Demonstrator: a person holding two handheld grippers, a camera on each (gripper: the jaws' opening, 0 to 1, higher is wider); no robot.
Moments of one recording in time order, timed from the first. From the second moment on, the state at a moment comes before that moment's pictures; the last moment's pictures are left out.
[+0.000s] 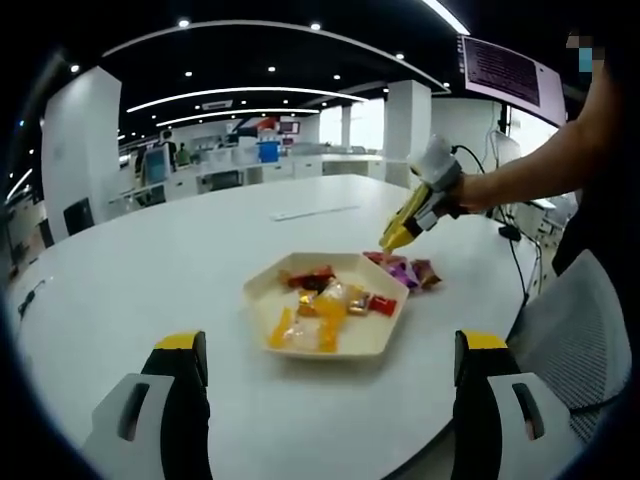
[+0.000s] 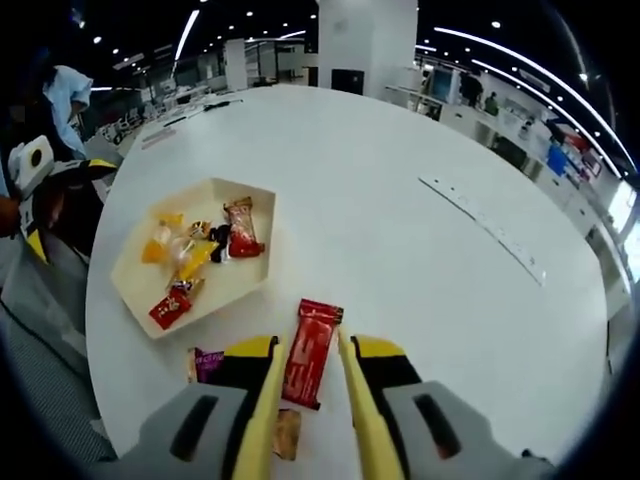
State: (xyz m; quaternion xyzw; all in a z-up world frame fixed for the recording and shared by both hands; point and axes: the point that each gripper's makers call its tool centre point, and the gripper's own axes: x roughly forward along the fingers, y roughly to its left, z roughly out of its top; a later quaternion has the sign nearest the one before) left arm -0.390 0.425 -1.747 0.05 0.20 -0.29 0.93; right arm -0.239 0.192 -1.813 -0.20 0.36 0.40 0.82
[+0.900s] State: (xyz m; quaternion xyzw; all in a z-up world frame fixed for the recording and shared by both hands) left arm -0.389 0.426 -1.746 0.05 0.20 -0.28 0.94; right arm -0.244 0.185 -1.835 -0.24 0.40 0.40 0.79
